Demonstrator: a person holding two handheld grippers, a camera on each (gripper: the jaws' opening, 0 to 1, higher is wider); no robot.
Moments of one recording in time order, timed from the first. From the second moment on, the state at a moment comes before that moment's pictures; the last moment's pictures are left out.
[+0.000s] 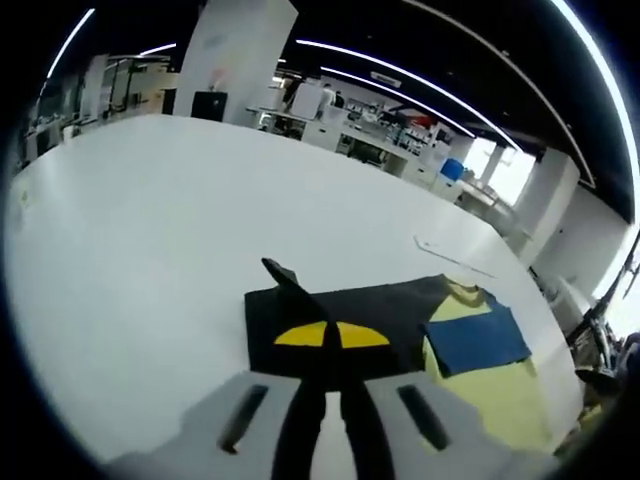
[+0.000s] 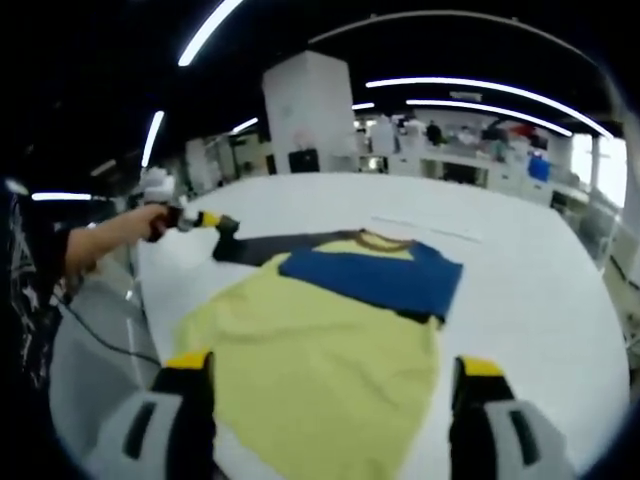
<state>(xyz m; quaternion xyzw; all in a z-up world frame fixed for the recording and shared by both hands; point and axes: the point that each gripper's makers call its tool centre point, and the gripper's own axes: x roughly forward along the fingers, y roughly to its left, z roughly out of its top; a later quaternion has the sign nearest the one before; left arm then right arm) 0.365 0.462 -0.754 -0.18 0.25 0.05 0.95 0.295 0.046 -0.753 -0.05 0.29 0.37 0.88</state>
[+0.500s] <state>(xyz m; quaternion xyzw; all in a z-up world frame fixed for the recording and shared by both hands) 0.391 0.420 -0.743 -0.17 0.25 0.01 0.95 0.289 0.050 -0.757 -0.05 0.29 0.38 0.88</state>
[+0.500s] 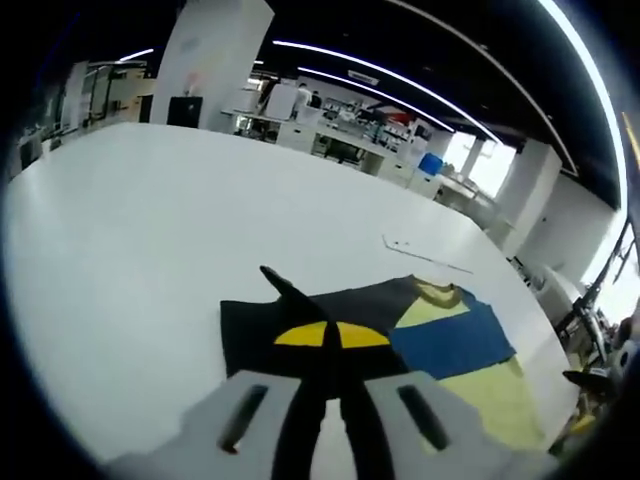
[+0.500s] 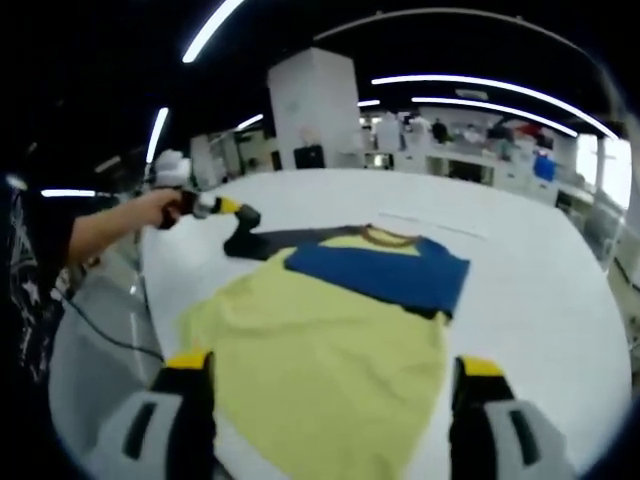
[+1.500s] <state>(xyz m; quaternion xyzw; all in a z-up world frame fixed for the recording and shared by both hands) 0.435 0.307 -0.722 -0.13 0.26 -0.10 0.95 0.278 0.066 -0.769 -0.05 0.30 0.39 0.87</state>
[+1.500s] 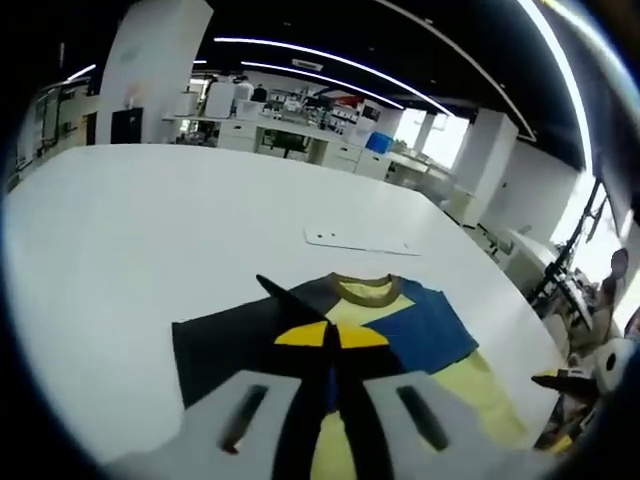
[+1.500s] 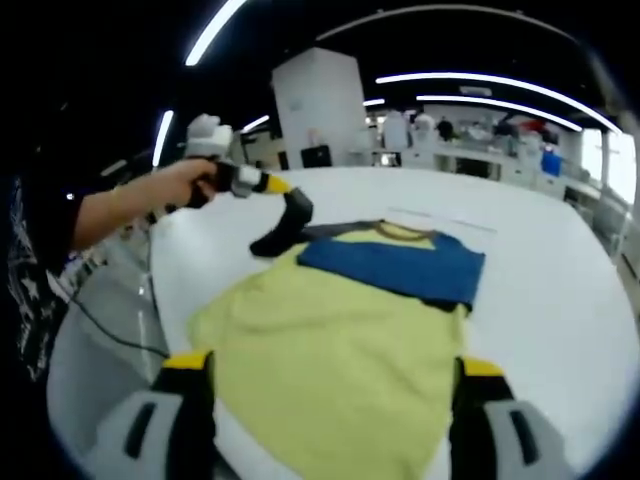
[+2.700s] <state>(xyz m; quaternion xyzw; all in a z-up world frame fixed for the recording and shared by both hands) 0.472 0.181 -0.715 -0.13 0.24 -0.20 0.94 0.274 0.065 -0.778 -0.06 0.31 0.40 0.86</state>
